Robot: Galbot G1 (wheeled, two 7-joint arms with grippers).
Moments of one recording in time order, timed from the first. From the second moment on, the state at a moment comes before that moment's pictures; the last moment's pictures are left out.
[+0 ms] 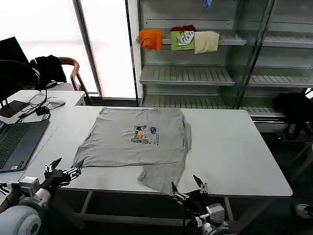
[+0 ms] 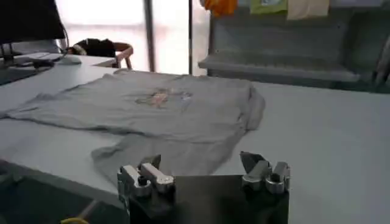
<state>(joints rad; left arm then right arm) 1.45 -0.92 -0.76 -2.06 -0.64 0.53 -0.09 -1.31 1.02 -0.02 2.28 0.49 -0.53 0.48</state>
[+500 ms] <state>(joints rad) 1.32 -0.92 -0.69 -1.91 -0.65 0.57 -0.09 -1.27 1.05 -0.05 2.21 0.50 -0.57 0.49</state>
